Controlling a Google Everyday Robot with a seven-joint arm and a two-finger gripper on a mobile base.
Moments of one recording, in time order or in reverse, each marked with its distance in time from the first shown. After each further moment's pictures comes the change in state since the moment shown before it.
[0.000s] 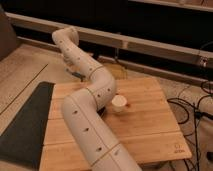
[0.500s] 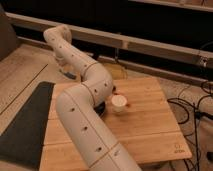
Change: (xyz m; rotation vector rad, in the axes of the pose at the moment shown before) arm -0.022 0.036 -0.017 -0.040 -0.023 0.040
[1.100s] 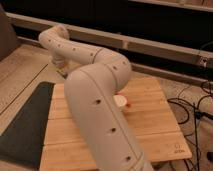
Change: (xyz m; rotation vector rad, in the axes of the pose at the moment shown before) arm 0.050 0.036 -0.041 0.092 -0.059 0.076
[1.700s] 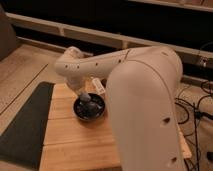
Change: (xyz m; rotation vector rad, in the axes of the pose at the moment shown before) arm 0.145 0.037 0.005 0.051 0.059 0.182
